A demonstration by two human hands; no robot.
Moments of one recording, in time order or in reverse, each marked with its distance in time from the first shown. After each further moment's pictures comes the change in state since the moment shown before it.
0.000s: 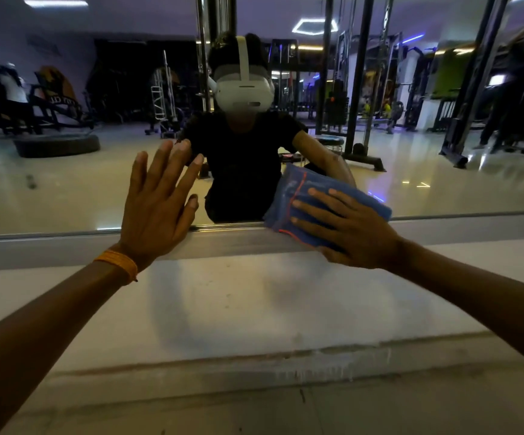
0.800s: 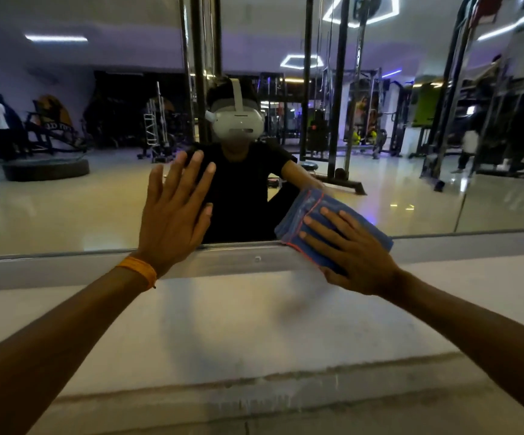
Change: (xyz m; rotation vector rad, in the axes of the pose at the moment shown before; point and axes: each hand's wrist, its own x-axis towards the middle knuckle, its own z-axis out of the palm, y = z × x) left_hand 0.090 0.123 0.031 0.061 -0.018 -0.056; right_hand -0.125 0.064 -0.004 0.010 -0.013 0.185
